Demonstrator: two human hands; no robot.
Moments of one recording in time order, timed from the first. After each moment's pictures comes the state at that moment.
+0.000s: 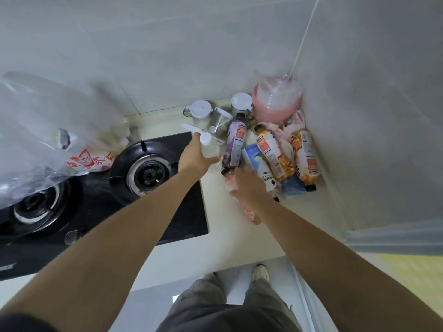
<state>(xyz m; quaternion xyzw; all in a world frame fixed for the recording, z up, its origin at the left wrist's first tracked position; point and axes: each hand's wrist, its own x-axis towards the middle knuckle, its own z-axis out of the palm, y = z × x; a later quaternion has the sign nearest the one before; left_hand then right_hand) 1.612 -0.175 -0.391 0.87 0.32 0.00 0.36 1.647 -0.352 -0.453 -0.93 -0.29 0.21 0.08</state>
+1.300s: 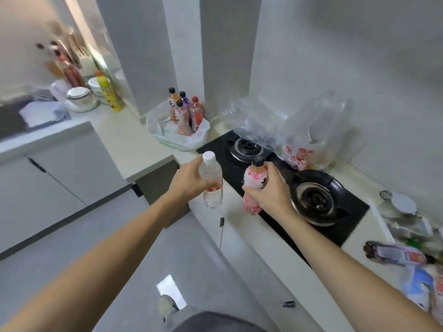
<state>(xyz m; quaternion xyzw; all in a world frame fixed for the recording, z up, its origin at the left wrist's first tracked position) 1.078 -0.153 -0.273 0.67 0.61 0.27 0.32 1.324 -0.184 -0.290 -0.68 -0.62 0.22 0.33</state>
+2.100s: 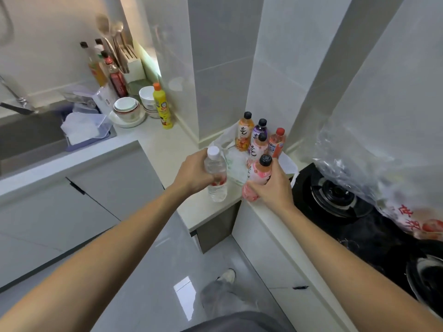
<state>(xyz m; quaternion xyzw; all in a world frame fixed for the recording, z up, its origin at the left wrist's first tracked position) 0.764 0.107 -0.286 0.65 0.63 0.29 0.32 1.007 0.102 -0.323 -0.64 -0.62 0.29 0.34</state>
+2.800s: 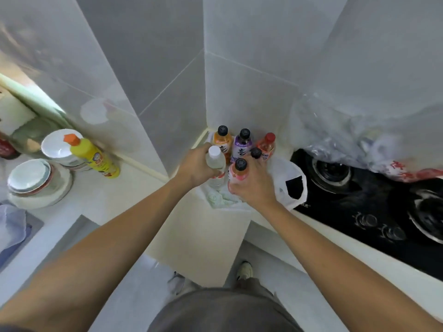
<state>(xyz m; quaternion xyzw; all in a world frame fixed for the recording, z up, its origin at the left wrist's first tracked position) 0.765 0.391 -0.340 0.79 0.48 0.11 0.37 0.926 0.275 -0.375 -0.78 -0.53 0.17 0.28</state>
